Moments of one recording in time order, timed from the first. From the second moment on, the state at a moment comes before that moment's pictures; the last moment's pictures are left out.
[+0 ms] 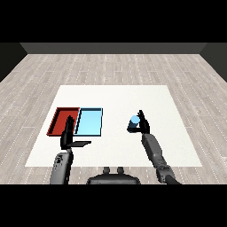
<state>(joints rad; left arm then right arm) 0.04 0.04 0.05 -1.58 0.00 0.01 -0.39 -0.51 -0.04 -0.17 -0.65 -0.16 0.09 -0.49</state>
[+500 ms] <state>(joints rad) 0.03 0.04 0.05 -1.56 0.00 0.01 -0.41 -0.56 -0.03 -0.16 -0.59 -0.19 0.07 -0.49</state>
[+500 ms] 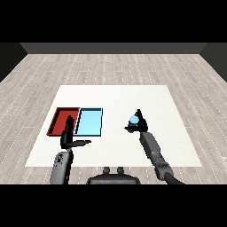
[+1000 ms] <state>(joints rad) 0.04 0.04 0.05 -1.57 0.03 -0.01 -0.41 -0.61 -0.03 -0.17 -0.52 -0.17 -0.02 -0.50</state>
